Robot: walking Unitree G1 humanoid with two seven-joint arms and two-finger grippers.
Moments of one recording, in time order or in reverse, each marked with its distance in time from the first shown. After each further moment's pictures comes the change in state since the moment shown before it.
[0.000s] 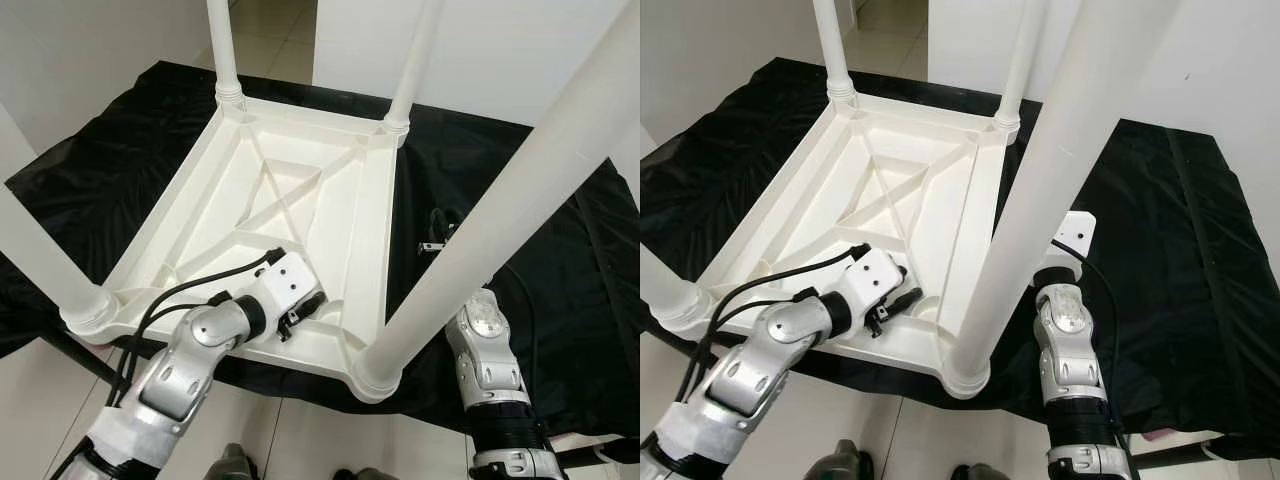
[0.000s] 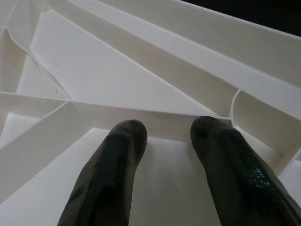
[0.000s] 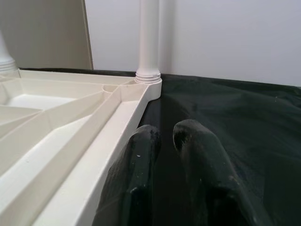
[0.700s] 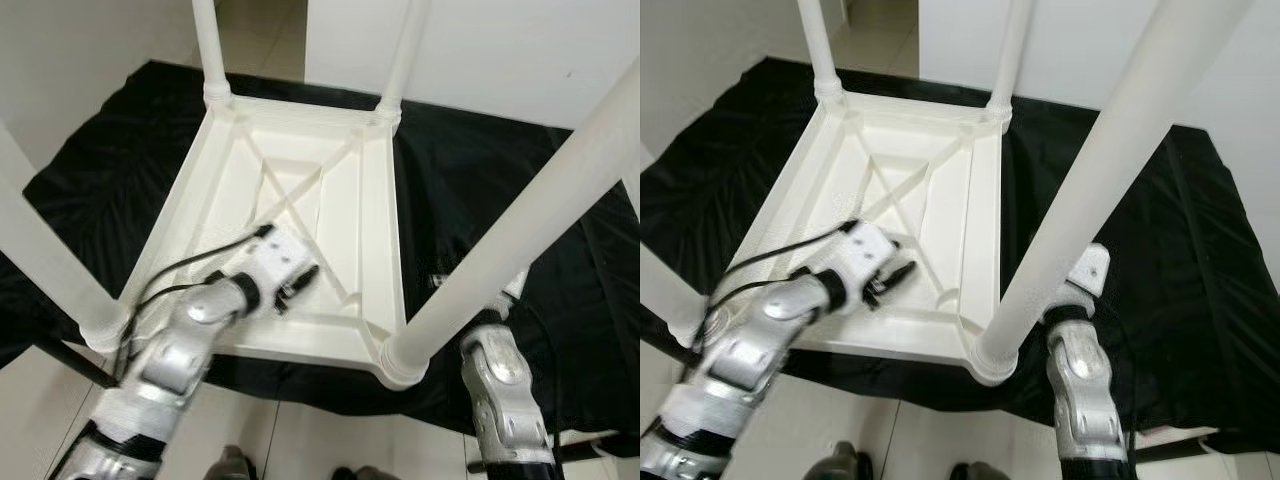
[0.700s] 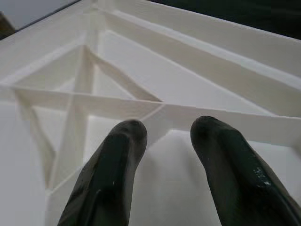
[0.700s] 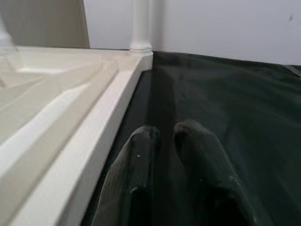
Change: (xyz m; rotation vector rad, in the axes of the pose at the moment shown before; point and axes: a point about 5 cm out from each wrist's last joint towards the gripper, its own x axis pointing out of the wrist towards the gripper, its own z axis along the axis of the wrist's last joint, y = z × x) left arm -0.024 0.043 0.009 -0.014 -0.059 0.202; right arm -0.057 -0.012 -0.003 -0.024 0.056 0.024
